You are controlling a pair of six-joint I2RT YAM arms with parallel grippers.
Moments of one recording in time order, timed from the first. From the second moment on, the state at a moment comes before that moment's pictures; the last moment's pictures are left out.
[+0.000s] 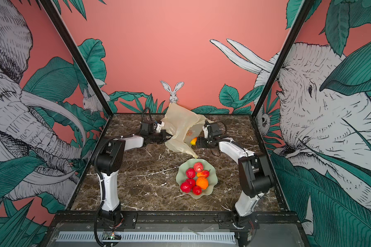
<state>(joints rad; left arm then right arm) -0.32 2.09 1.29 0.14 0.75 -0.66 0.33 1.77 1.22 -0.36 -0.20 0.24</state>
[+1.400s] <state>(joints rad) -0.30 2.10 1.33 0.06 0.66 -0.67 0.41 1.39 1.14 -0.67 -0.10 0.28</state>
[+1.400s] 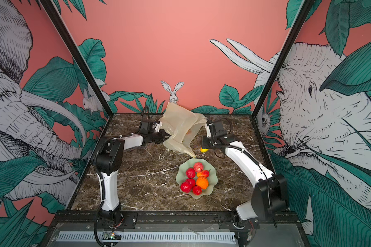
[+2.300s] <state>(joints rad) -0.29 1.45 1.02 -0.14 0.19 -0.38 0.47 1.04 1.05 -0.94 0.12 0.33</state>
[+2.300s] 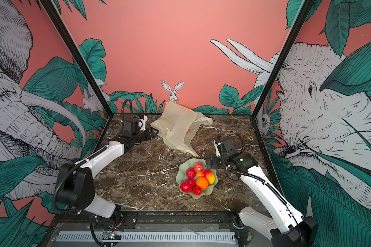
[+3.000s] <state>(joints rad) 0.01 1.54 0.42 0.63 -0.01 0.10 0.09 1.55 0.29 0.82 0.28 -0.12</state>
